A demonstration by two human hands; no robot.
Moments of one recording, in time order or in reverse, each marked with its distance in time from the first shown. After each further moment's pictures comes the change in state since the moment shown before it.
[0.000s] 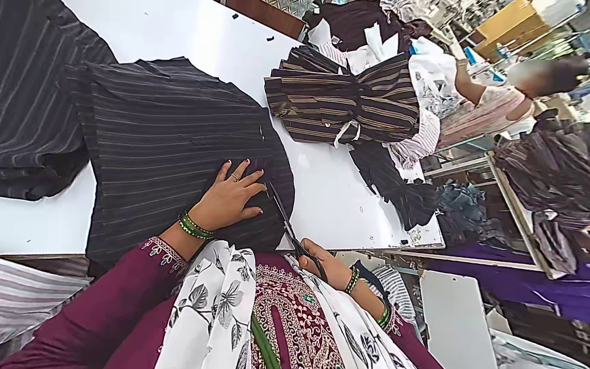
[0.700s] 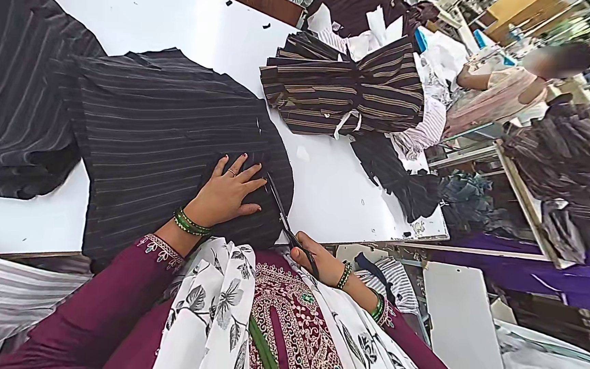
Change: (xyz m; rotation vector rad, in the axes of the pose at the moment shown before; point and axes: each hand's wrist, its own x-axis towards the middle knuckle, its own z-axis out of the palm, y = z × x) left_hand -0.001 0.000 0.002 0.055 0.015 0.030; right_hand 0.003 -0.012 0.012 0.014 0.011 0.024
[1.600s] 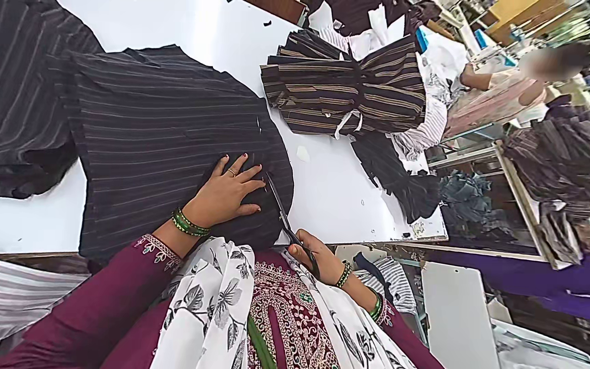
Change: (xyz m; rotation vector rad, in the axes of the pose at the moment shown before) left_hand 0.000 0.000 0.000 -0.022 -0.002 -0.004; right_hand 0.003 0.001 0.000 0.058 0.062 -0.068
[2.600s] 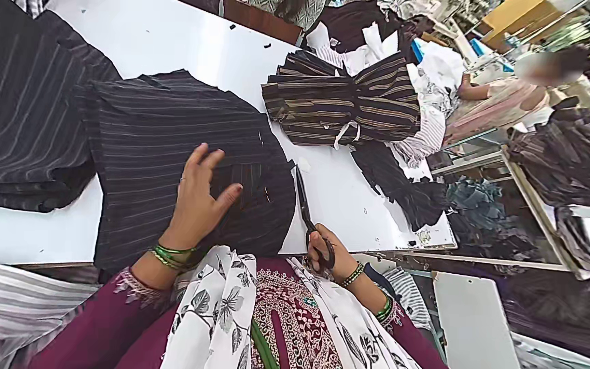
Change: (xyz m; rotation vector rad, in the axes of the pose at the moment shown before) left_hand -0.033 0.017 -0.042 -0.393 0.501 -0.409; right_hand 0.006 0.009 -0.015 0.433 0.183 -0.064
